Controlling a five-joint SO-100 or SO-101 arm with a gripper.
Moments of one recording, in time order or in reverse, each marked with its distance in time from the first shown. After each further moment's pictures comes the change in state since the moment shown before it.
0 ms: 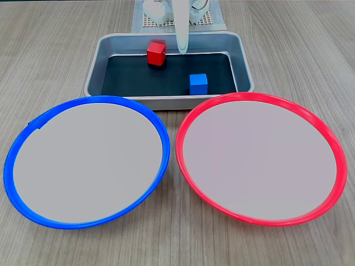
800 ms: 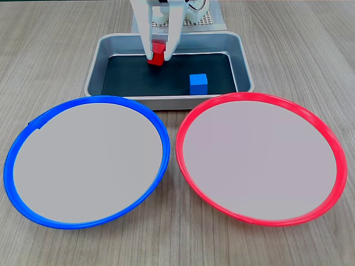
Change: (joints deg) arm 11.9 -13.8 0.0 -8.9 -92.1
